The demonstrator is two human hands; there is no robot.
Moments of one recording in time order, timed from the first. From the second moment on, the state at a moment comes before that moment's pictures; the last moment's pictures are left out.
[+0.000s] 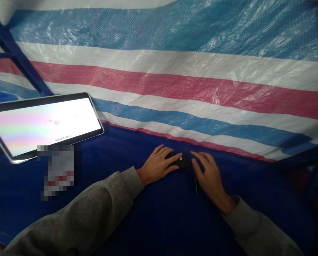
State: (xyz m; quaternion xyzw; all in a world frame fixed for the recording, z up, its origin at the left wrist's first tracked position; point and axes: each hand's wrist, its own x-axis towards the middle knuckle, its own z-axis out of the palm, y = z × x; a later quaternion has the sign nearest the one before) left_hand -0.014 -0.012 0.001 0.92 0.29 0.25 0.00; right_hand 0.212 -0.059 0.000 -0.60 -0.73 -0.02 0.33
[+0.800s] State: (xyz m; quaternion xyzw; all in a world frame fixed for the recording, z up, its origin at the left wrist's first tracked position) left_hand -0.013 -0.009 -0.003 0.92 0.29 0.28 0.01; right_hand 0.192 -0.032 0.135 -0.55 -0.75 -0.04 0.36
